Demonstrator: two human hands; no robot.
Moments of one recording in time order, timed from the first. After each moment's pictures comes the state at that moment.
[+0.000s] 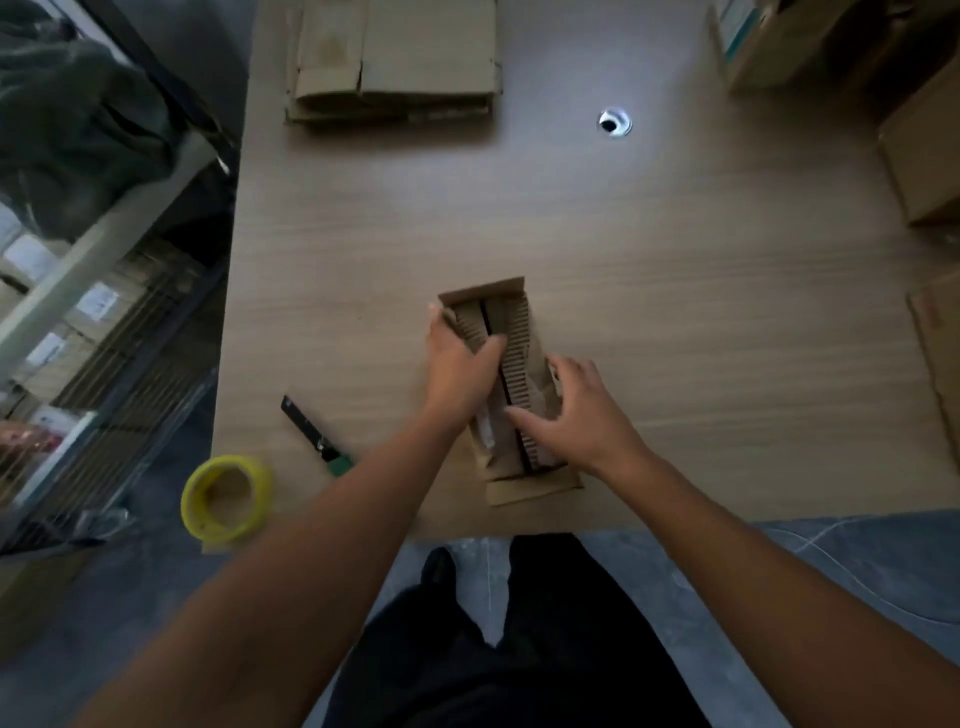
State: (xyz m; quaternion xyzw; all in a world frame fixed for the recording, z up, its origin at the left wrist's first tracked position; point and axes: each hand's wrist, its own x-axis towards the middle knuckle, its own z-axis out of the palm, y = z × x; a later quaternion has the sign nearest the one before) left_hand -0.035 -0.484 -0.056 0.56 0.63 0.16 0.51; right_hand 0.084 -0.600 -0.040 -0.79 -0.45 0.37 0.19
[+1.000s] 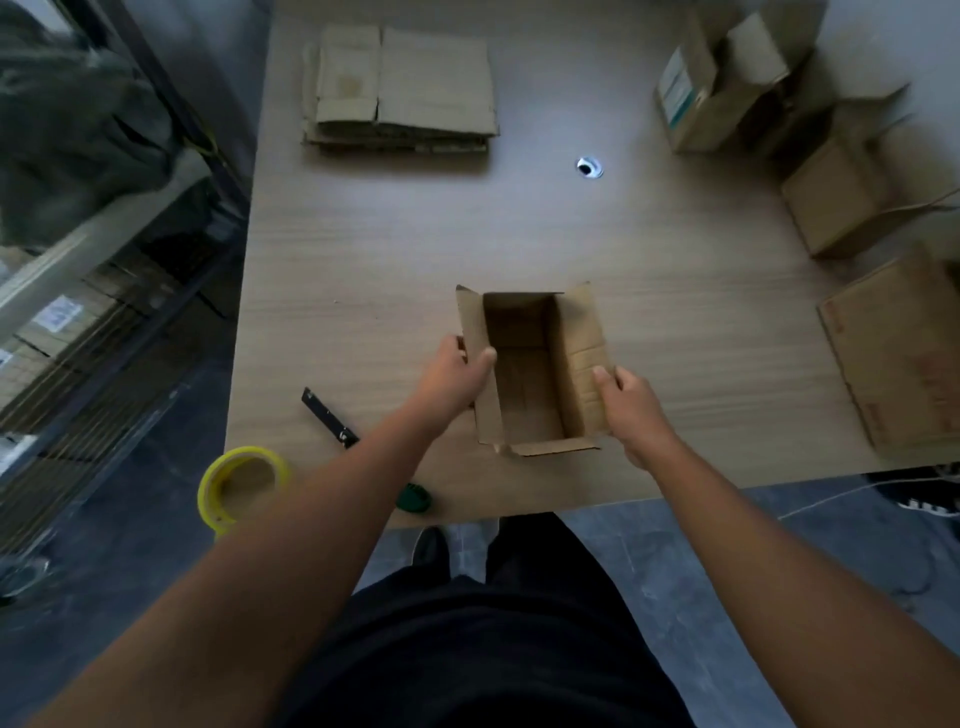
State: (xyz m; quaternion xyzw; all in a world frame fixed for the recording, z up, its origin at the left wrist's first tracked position) left_hand -0.106 -0.493 -0.026 0.61 0.53 0.08 0.58; right_hand 0.083 -0.629 -0.046 -0.85 -0.22 0.35 0.33
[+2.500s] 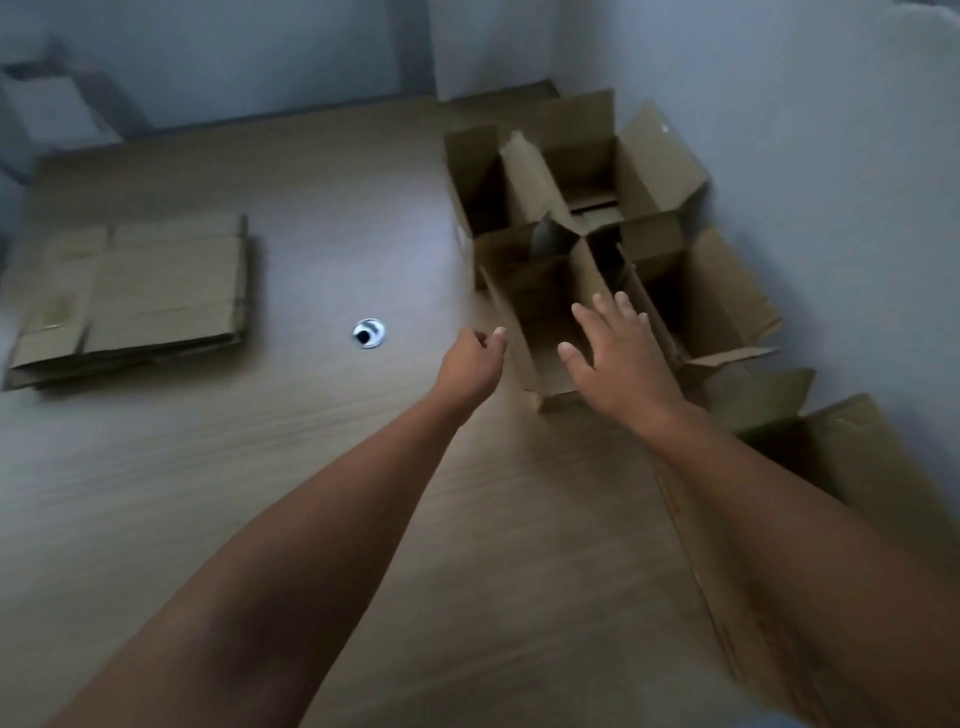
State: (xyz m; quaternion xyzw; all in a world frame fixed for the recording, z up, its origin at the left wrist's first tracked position) left_hand 0.410 -0.408 -0.015 0.66 0.52 0.07 0.53; right_hand 0.534 -0.547 0.040 -0.86 -0.47 0.14 0.12
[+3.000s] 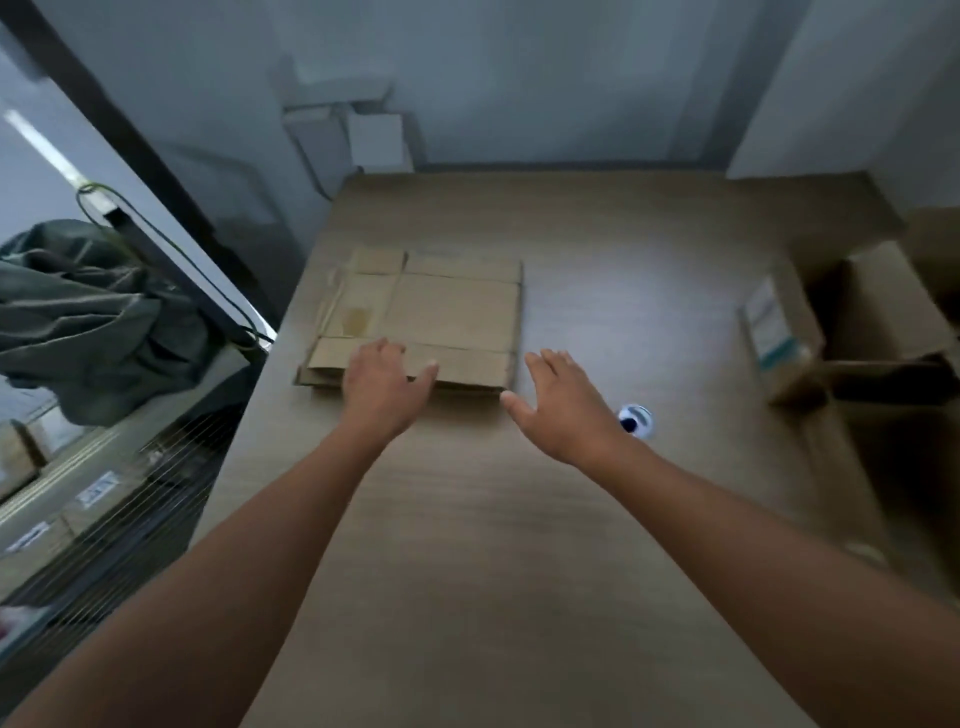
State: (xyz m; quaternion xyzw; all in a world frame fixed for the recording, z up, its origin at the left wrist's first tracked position) left_hand 0.062 -0.128 -0.013 0.74 0.65 0.07 0.15; right_hand 0.271 -0.232 0.002 -0.74 -0.61 0.25 0.11
